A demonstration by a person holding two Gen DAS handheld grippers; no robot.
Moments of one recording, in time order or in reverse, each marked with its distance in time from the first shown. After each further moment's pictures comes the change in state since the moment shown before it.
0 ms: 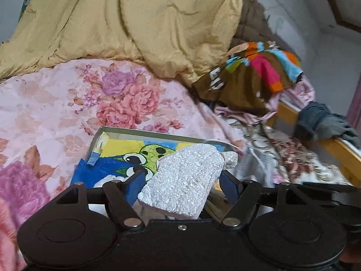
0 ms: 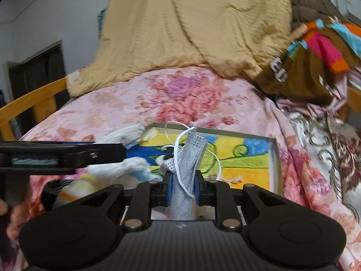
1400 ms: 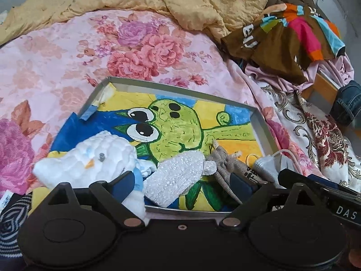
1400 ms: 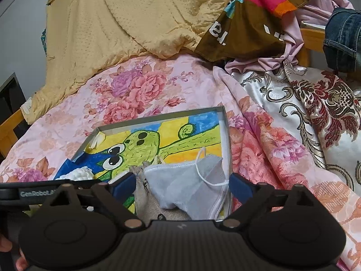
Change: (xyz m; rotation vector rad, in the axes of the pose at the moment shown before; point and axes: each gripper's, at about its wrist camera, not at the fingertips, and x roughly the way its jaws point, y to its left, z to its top) left arm 0.058 -0.019 -0.010 -0.101 0.224 0.154; right arm 0.028 -0.090 -0.015 0.247 0.052 -0.082
